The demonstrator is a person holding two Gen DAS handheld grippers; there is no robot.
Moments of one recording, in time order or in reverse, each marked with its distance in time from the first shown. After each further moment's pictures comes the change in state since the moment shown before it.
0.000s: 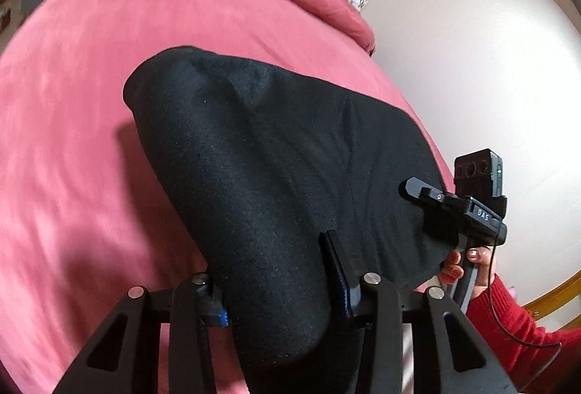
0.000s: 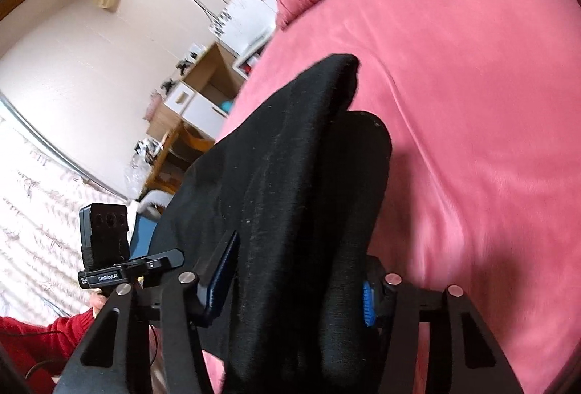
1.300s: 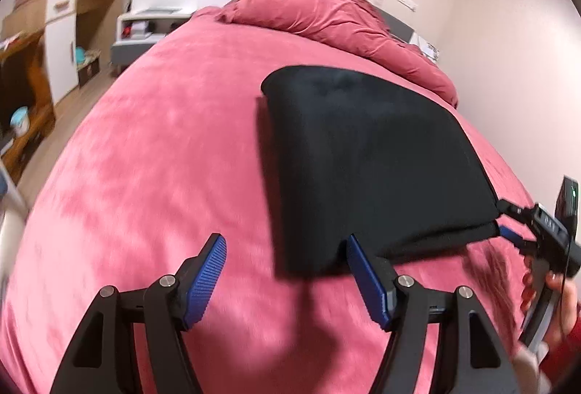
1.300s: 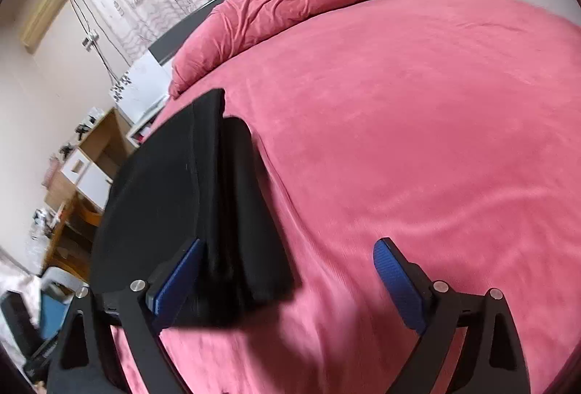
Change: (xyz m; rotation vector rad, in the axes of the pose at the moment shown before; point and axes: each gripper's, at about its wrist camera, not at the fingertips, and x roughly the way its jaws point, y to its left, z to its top) left arm -0.007 0.044 -0.053 -0.042 -0.287 0.402; right arm -0.016 -0.025 -0.027 0.072 -0.282 -0.528
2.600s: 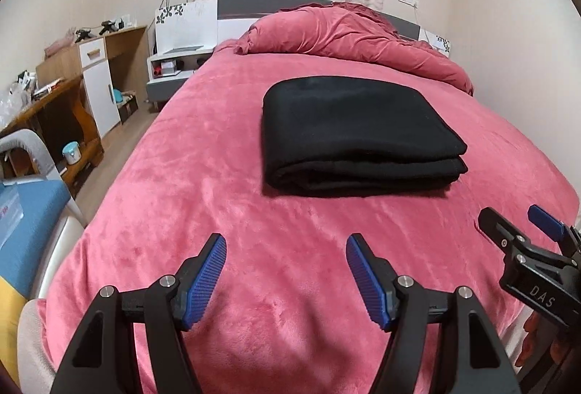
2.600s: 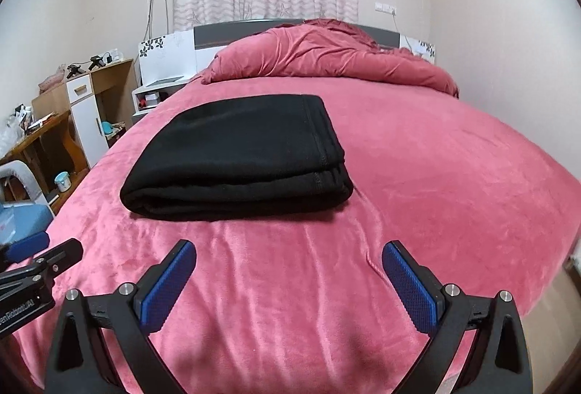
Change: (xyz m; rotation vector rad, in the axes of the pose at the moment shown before) left arm -0.108 -0.075 -0.081 0.130 -0.110 0.212; right arm -0.124 0.124 -0.124 -0.404 -0.184 -0.184
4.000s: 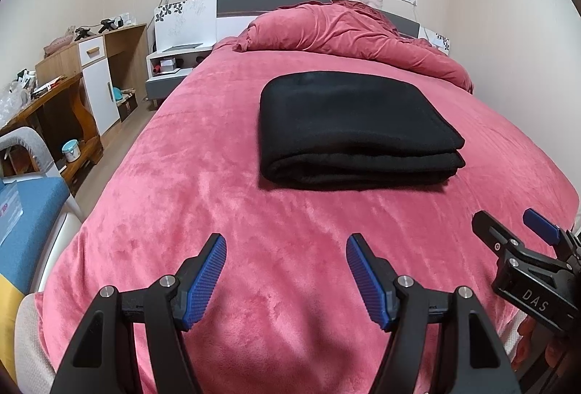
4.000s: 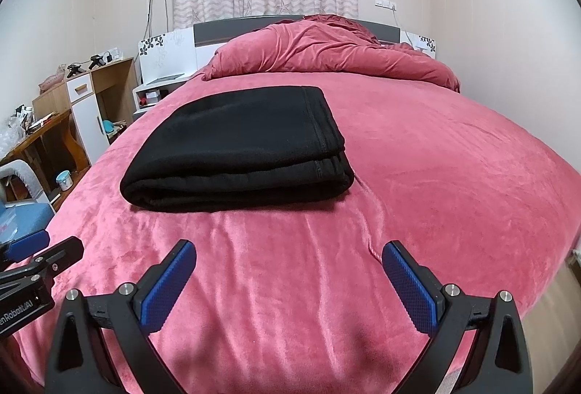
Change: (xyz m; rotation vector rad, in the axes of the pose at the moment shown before) left arm 0.000 -0.009 -0.005 -0.008 0.014 -0.001; right arm -0.002 -0.005 -0.008 0.015 0.016 0.008
